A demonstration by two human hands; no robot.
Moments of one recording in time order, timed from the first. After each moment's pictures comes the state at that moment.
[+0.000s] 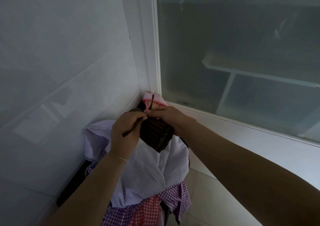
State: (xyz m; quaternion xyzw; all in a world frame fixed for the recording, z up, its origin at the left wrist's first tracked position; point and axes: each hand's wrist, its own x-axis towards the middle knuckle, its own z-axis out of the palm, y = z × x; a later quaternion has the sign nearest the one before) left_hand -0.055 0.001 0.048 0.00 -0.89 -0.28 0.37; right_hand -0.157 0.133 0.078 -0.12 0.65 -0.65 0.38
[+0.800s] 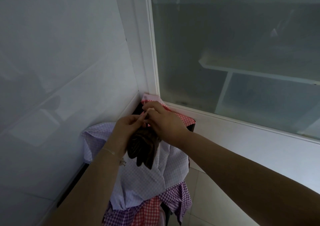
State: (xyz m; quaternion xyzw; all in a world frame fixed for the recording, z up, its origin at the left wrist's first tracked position) left_hand -0.057 0.013 0.084 0.17 -0.71 -0.68 0.06; right_hand -0.136 0.146 0.070 -0.50 0.81 -0.28 -0.12
